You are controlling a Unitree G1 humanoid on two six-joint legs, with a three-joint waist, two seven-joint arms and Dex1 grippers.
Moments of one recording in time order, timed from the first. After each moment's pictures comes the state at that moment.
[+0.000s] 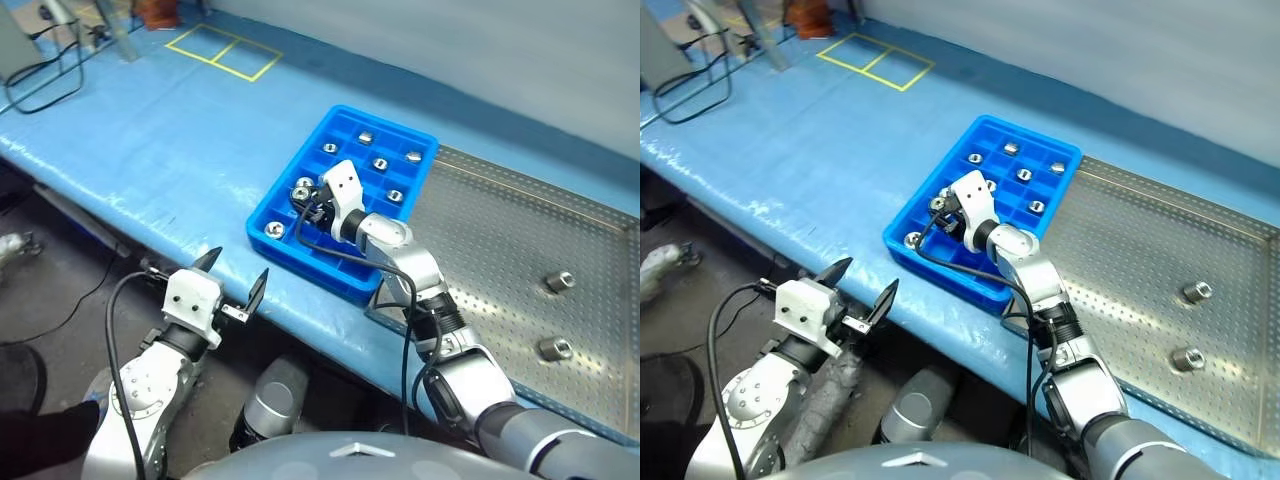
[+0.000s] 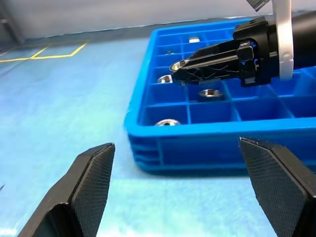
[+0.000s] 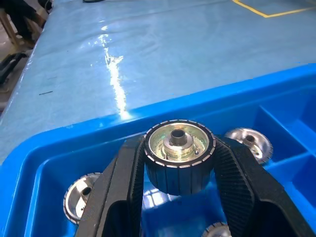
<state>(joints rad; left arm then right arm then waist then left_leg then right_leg) 0.42 0.32 -0.05 -0.78 -0.12 0.36 -0.28 -0.57 -0.06 0.19 0.25 0.13 0.37 0.42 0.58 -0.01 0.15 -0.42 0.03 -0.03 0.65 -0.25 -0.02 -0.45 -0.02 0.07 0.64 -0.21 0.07</state>
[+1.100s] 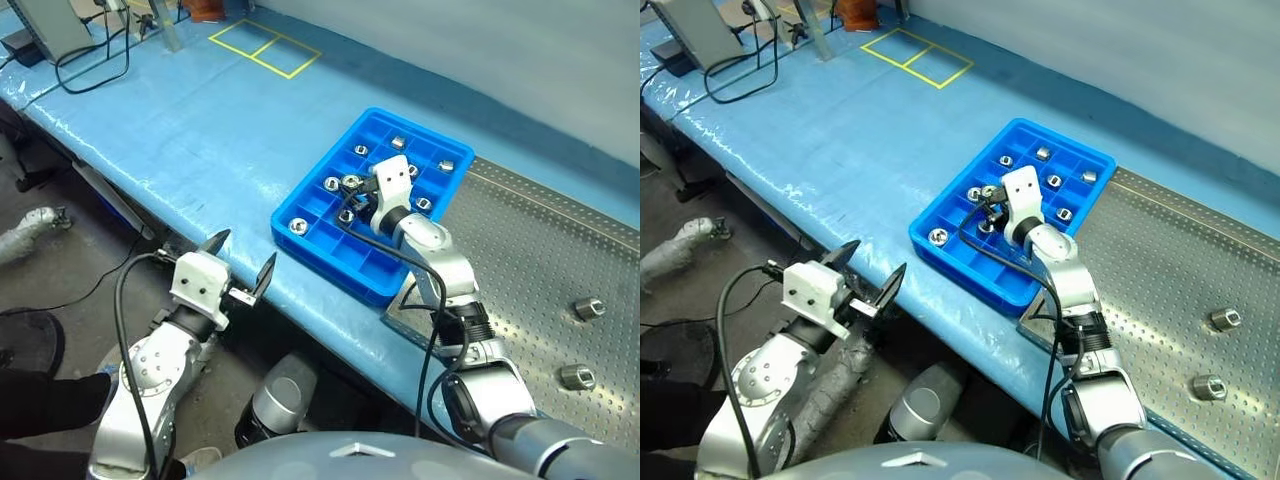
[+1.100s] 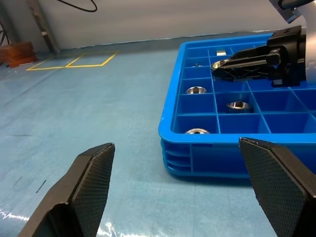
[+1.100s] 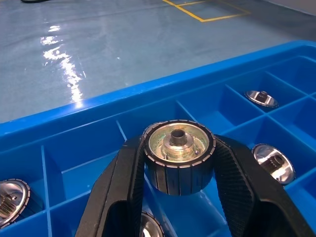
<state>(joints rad) 0.28 0.31 -0.08 -0.72 -0.12 0.36 -0.30 -0.48 -0.16 0.07 0.16 0.12 0.38 0.32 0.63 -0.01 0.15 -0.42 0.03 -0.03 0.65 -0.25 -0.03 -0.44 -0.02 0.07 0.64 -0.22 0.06</state>
